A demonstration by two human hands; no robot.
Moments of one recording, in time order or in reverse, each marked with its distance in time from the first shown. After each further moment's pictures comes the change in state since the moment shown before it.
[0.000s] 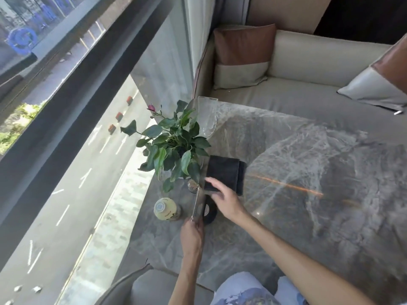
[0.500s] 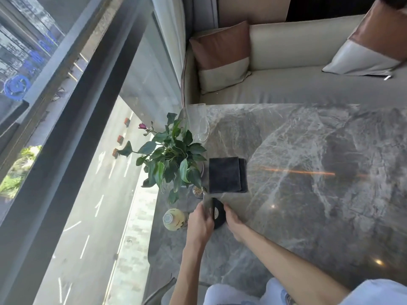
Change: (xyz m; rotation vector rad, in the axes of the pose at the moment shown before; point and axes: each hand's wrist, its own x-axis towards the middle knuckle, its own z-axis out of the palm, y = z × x) left_hand 0.017 0.053 -0.055 0.057 -0.248 0.146; right_hand -0.001 0.066 0.064 0.583 0.270 0.739
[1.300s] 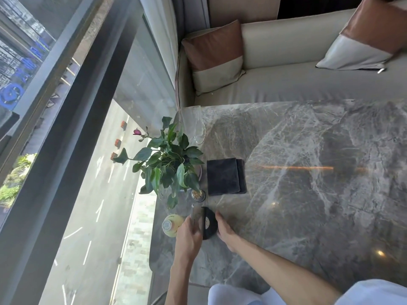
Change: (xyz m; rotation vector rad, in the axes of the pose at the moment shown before) left_hand -0.018 -0.008 -0.027 -0.010 0.000 -0.057; right_hand 0.026 0.043 0.028 0.058 -0.039 0.017
